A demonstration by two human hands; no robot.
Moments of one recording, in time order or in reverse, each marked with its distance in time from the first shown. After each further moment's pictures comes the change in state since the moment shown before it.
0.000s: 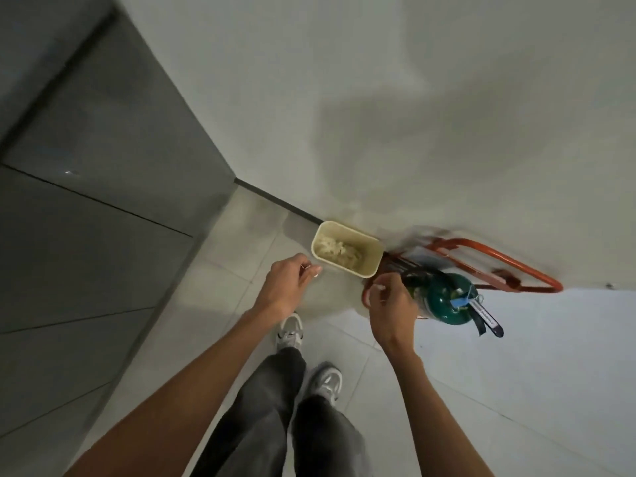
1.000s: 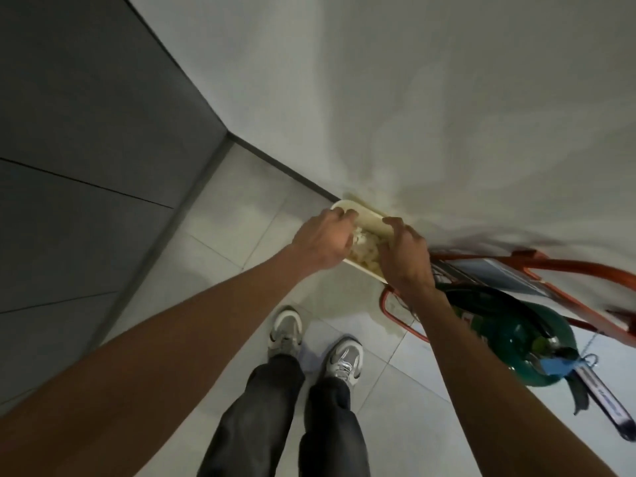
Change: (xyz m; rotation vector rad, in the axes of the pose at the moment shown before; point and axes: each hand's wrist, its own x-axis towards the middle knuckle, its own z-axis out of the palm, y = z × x) left_hand 0.211 -0.064 0.127 0.471 -0.174 0.197; right_hand 0.207 0.063 0.136 -0.322 -0.296 -0.177
